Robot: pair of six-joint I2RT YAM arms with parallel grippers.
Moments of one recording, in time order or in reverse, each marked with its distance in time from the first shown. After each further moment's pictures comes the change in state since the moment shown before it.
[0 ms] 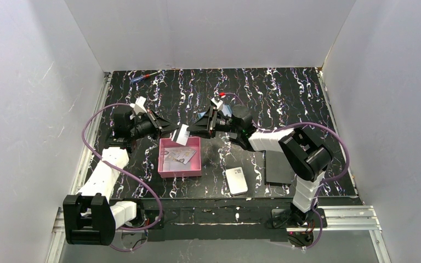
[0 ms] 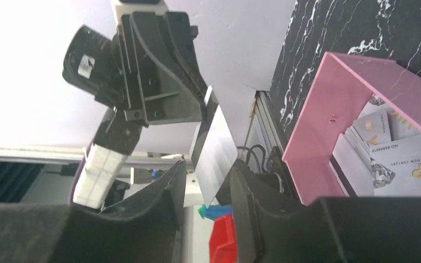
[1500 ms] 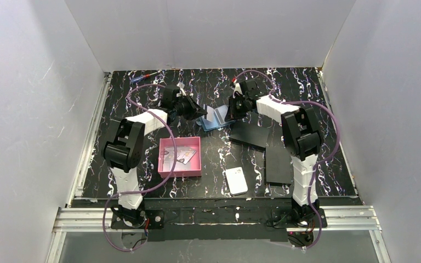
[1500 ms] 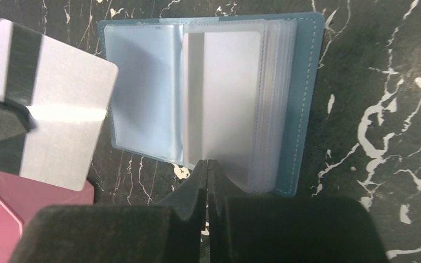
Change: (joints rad) left arm -0.282 0.791 0.480 0.196 -0.332 0.002; right arm -0.304 0.281 0.573 -1.217 0.312 -1.129
